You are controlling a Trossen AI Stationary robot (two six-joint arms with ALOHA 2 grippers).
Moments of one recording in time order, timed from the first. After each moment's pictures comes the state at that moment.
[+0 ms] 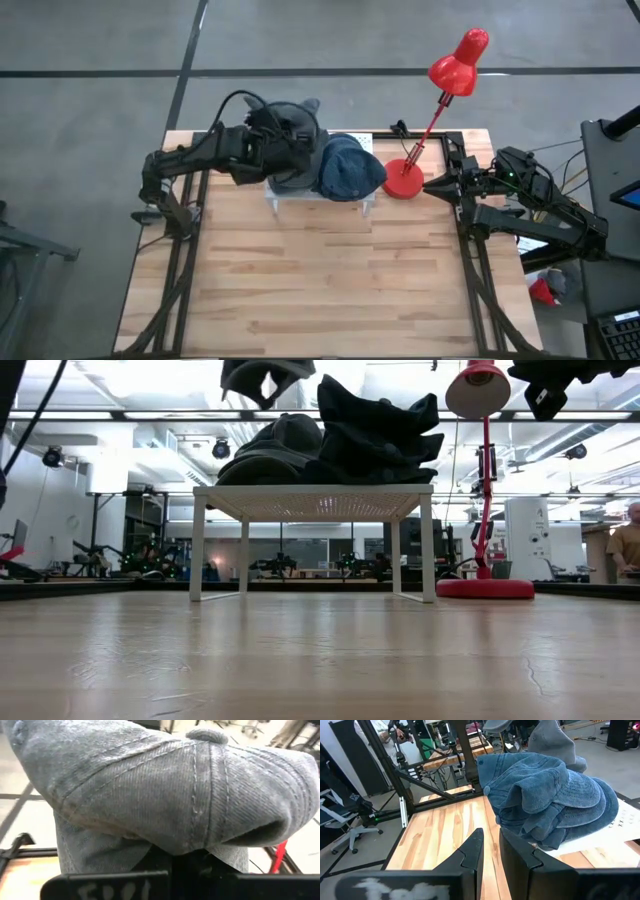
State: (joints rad) left arm 0.00 1.72 2.17 -1.44 -1.07 -1.24; right arm -0.42 0.36 0.66 -0.49 -0.42 0.21
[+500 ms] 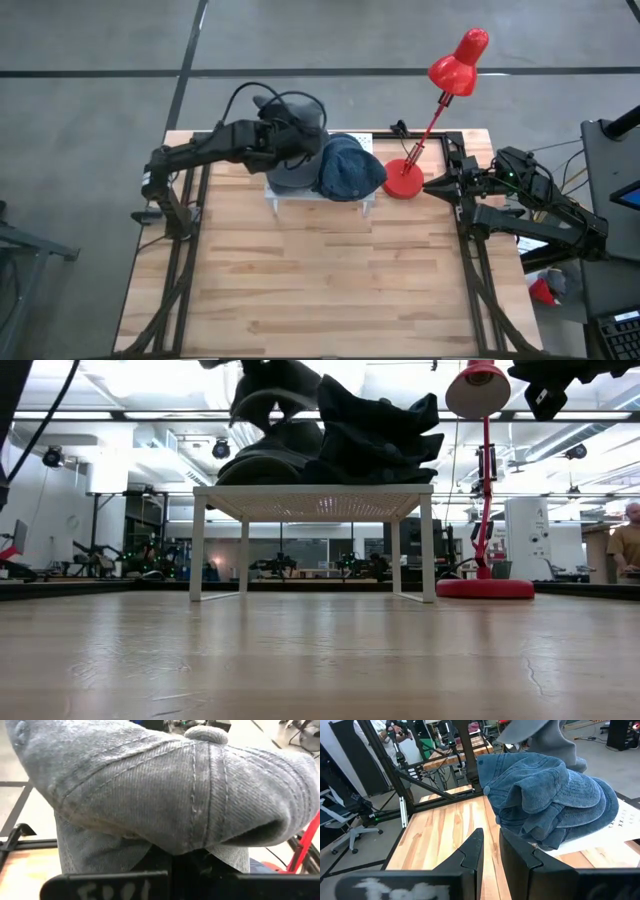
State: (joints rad) left arm 0.12 1.72 2.06 -1.30 -0.93 -1.13; right arm -0.42 0.36 0.66 -0.49 -0.42 0.21
